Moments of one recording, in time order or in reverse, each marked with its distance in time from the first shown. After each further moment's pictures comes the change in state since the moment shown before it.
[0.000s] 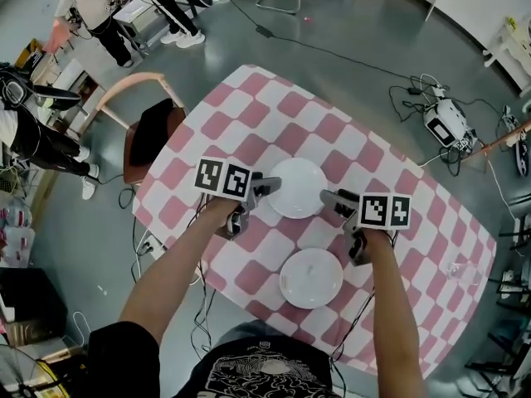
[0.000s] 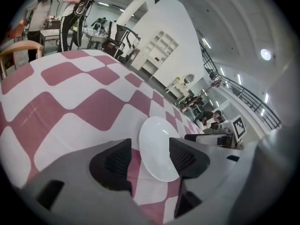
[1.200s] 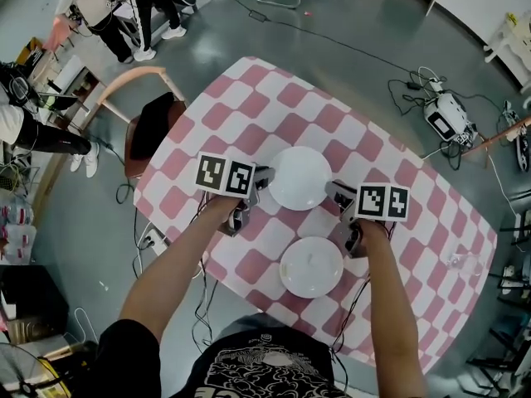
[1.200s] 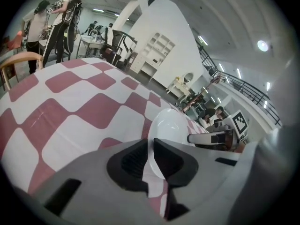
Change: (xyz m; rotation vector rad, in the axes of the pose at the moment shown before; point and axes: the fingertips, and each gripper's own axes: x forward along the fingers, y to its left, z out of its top) left arm -0.011 -0.014 -0.007 0.064 -0.030 0.043; right arm -0.004 0.005 -0.012 0.042 -0.008 -0.015
